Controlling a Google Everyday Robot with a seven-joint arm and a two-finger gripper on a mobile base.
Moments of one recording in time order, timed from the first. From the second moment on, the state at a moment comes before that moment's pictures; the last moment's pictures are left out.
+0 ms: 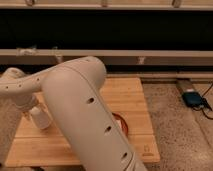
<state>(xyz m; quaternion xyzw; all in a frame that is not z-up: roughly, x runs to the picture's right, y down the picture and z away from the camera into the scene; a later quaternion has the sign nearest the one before) -0.382 0.129 0.776 -0.28 0.10 0.36 0.88</state>
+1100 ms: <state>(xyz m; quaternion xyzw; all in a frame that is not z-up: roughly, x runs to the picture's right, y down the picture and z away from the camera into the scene) -0.346 0.081 0.705 -0.32 0.08 0.37 0.87</state>
